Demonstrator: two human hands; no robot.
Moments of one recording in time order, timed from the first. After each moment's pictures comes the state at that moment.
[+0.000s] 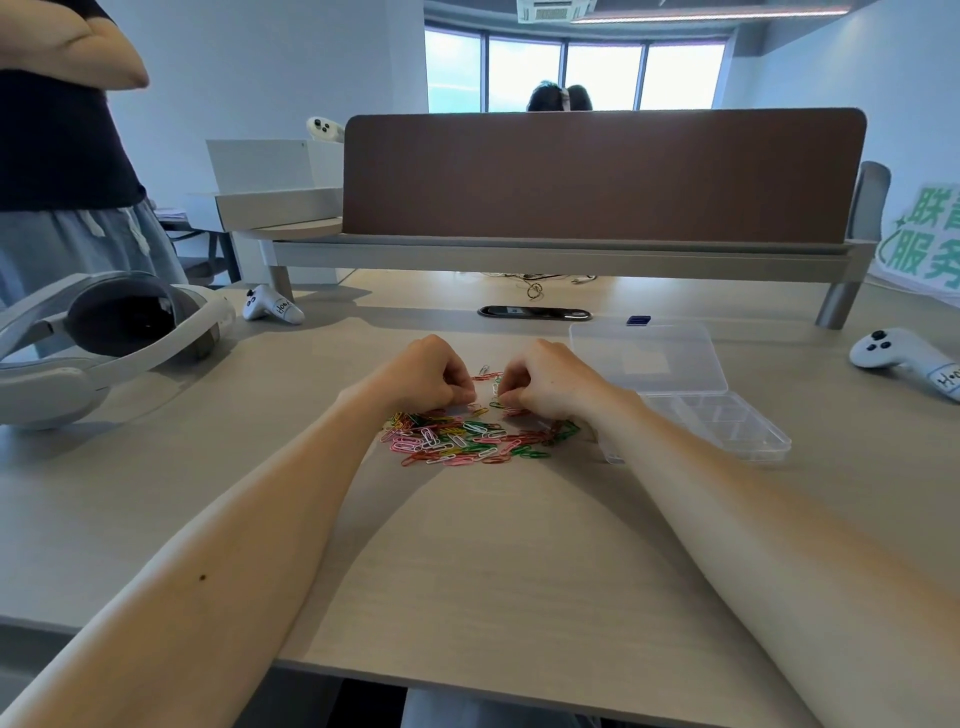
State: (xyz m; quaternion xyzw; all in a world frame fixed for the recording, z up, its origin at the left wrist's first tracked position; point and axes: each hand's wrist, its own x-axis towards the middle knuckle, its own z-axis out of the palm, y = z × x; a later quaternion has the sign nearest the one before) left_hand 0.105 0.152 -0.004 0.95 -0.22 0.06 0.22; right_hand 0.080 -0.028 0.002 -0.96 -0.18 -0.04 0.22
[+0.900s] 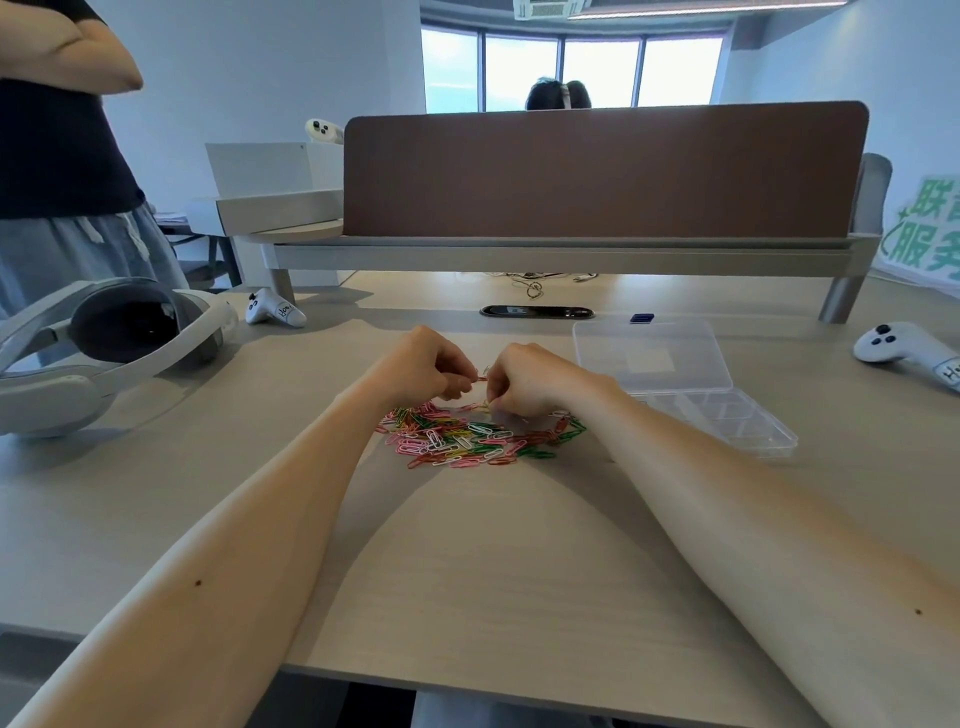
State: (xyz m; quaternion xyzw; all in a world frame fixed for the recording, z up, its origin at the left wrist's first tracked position) left_hand 0.106 0.163 0.000 0.92 -0.21 0.07 0.32; right_hand 0.094 -0.005 0.005 -0.97 -0.18 0.02 0.15
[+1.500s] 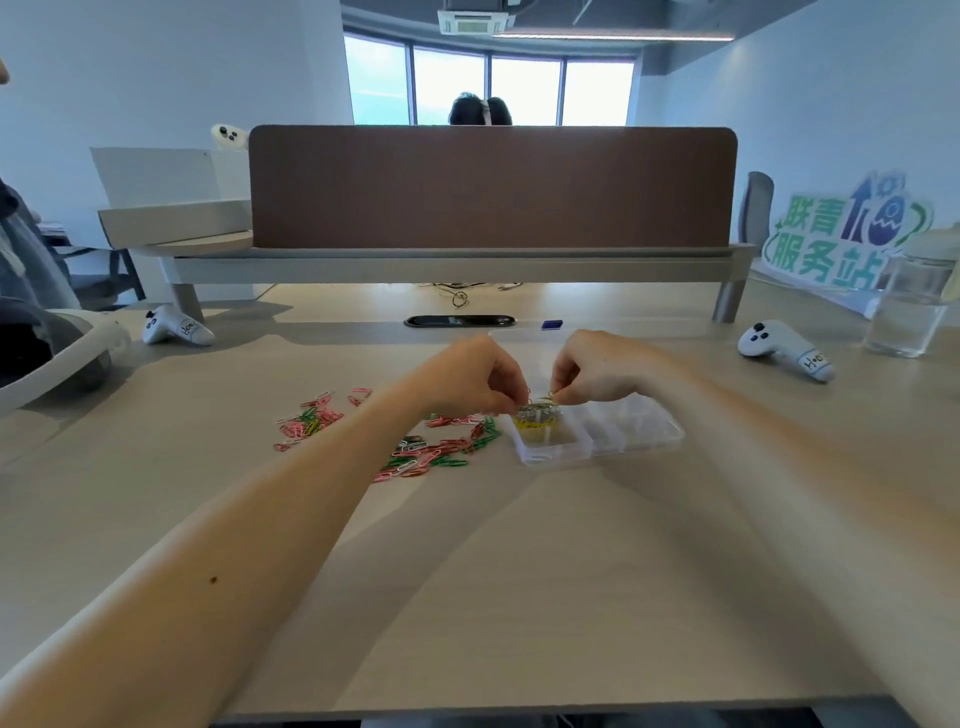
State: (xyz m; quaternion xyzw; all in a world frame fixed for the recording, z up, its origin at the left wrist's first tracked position) left_hand 0.086 0.044 0.018 0.89 -0.39 0.01 0.23; right_hand 0.054 -0.145 0.039 -0.99 -0.09 0.03 0.12
